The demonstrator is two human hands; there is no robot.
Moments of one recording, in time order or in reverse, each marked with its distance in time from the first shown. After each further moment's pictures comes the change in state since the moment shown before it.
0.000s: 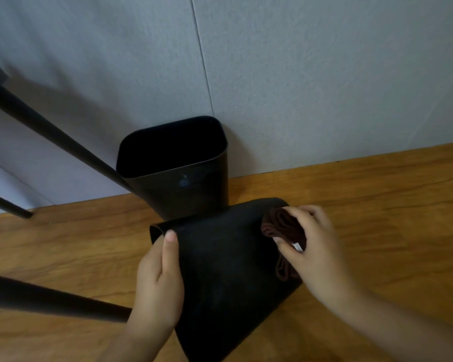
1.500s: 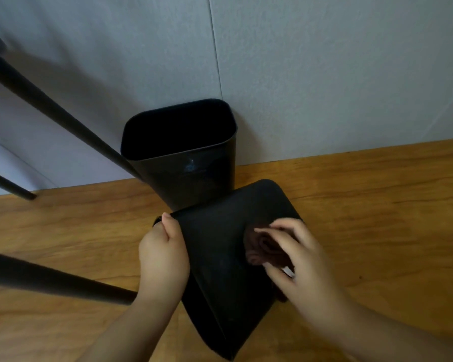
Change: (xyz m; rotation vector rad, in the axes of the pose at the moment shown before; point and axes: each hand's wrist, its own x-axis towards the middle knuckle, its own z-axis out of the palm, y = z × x) left_hand 0.015 -0.006 0.008 0.085 0.175 -0.176; right_hand -0.033 -0.006 0.021 -0.002 -0.140 -0.295
